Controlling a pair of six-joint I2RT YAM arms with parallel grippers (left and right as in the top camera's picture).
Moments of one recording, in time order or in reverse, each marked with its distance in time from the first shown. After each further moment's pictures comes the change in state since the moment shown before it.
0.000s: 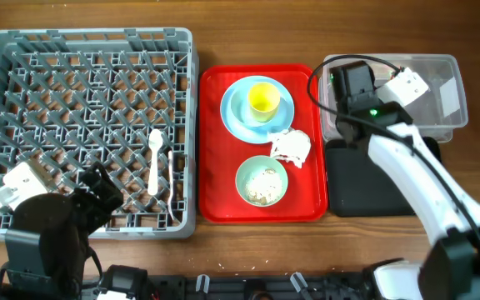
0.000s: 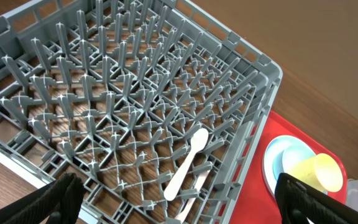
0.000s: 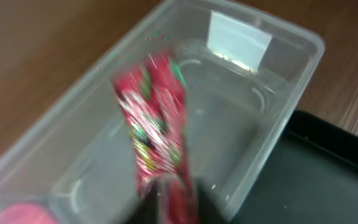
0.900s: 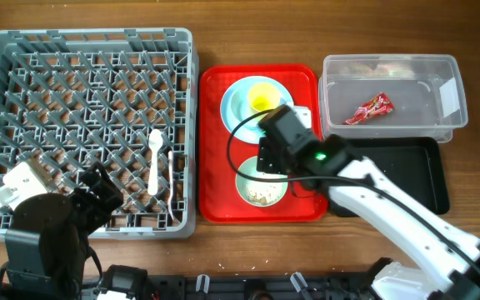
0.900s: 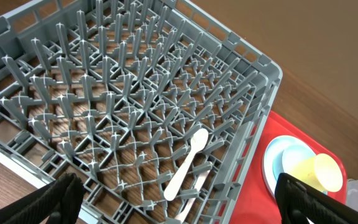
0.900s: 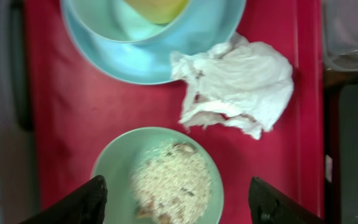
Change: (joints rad) left arm 0.000 0.000 0.000 0.001 0.000 0.000; right arm 0.466 -0.085 0.000 -0.194 -0.599 -0.289
